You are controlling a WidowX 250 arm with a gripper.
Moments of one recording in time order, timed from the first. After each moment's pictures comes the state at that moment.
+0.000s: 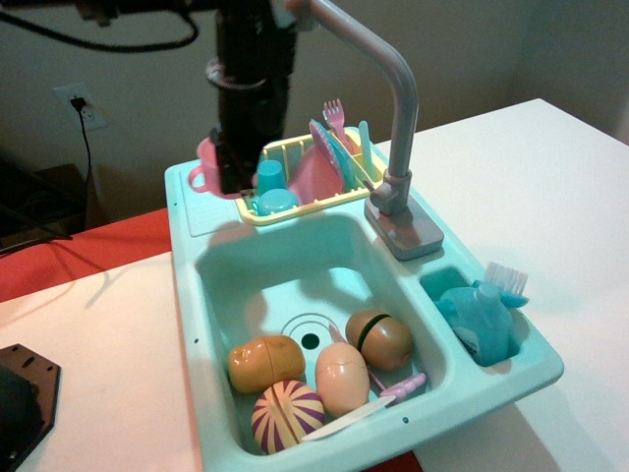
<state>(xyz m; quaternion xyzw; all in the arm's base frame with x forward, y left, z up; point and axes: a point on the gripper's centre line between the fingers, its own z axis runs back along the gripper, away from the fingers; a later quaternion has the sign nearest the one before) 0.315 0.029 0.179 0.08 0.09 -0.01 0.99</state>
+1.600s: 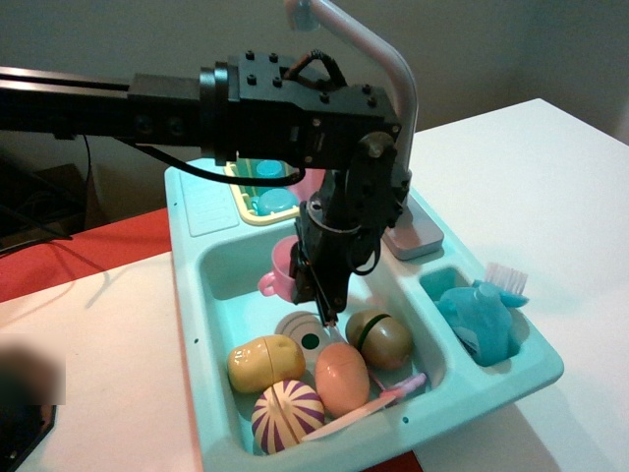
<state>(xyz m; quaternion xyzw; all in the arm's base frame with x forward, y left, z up) 0.337 -0.048 0.108 0.07 0.13 -0.04 0.99</state>
